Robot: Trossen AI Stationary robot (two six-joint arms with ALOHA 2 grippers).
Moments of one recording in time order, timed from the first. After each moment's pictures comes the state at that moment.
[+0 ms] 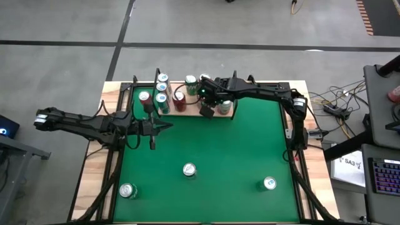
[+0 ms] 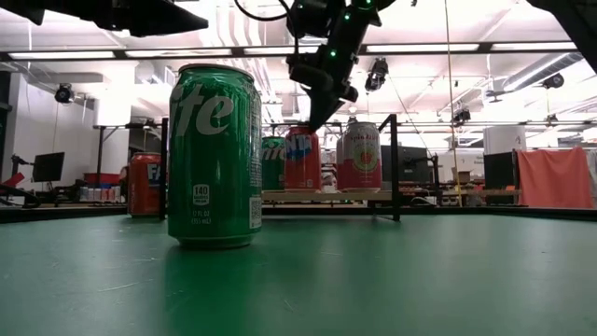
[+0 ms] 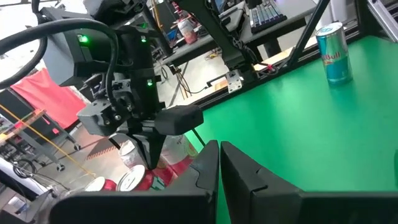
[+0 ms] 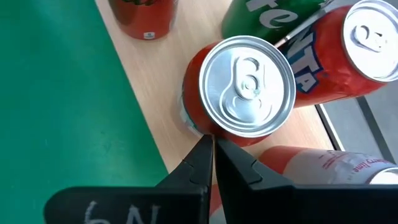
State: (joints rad) left arm -0.09 0.75 0.53 0.09 -0.25 0.48; right arm -0.30 1.95 1.83 -0.94 0.20 0.05
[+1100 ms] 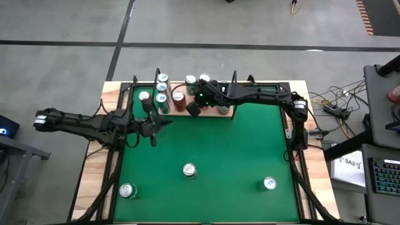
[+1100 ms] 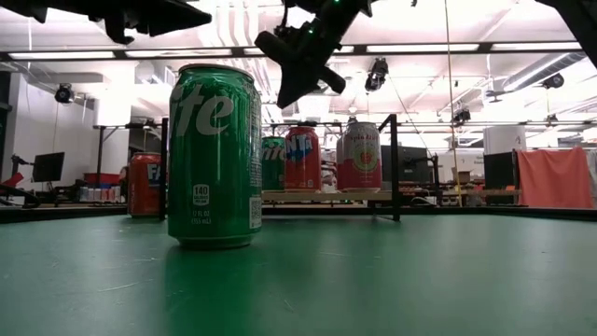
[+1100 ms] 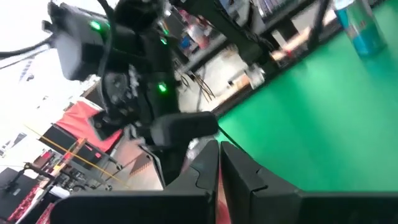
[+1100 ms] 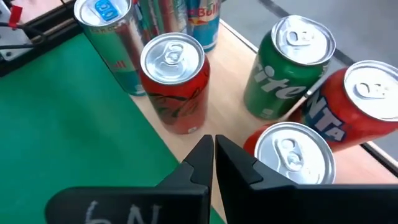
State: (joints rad) left arm -0.07 0.75 0.55 0.12 -0.27 0.72; right arm -0.22 1.94 1.83 -0.68 0.28 0.37
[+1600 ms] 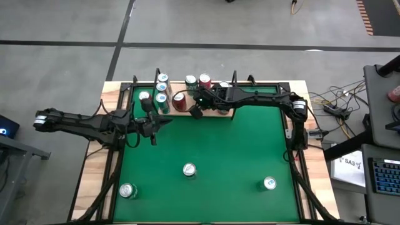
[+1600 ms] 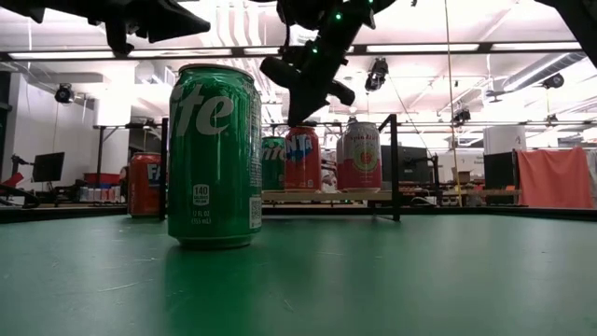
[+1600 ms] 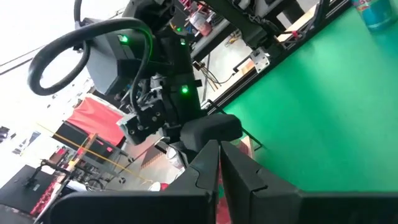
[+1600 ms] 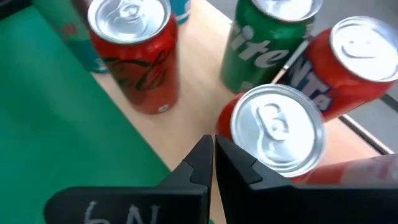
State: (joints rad) left arm -0.07 0.74 0.55 0.09 -0.32 0.78; right arm -0.22 1.95 1.73 -0.67 0.36 0.39
